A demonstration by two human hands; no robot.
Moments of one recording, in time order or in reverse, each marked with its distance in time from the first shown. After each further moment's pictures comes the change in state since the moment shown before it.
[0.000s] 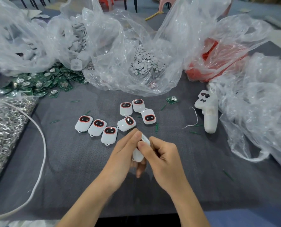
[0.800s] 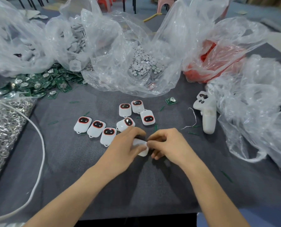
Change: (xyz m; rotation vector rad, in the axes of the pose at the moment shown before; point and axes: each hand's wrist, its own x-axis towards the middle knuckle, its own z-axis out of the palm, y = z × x) left_hand 0.030 -0.007 -0.028 1.013 -0.007 0.207; right_hand 0.042 0.009 -0.041 -0.265 -0.055 0.479
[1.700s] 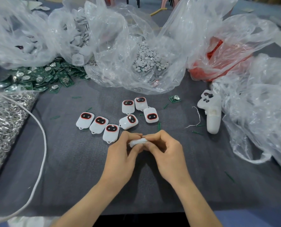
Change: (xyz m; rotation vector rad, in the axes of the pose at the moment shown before) left_hand -0.032 0.006 0.020 -0.363 0.316 -0.208; right_hand -0.019 0.019 0.036 0.137 0.229 -0.318
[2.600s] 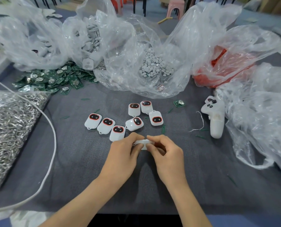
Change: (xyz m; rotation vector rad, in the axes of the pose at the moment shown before) left_hand 0.002 0.008 -0.016 0.283 -0.051 0.138; right_hand -0.006 -0.002 0.013 -0.082 0.100 -0.091
